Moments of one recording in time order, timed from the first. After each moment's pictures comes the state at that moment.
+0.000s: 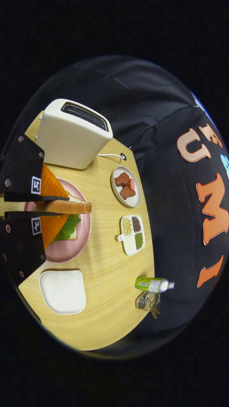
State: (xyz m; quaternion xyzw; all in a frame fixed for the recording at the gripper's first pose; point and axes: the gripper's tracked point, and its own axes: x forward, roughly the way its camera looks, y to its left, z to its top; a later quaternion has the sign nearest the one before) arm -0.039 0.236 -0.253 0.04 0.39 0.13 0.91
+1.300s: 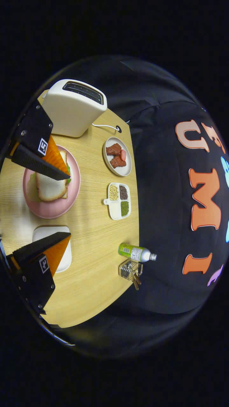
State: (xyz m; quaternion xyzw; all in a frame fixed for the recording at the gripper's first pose) arm -0.019 0.158 -0.203 -0.05 0.33 0.02 0.94
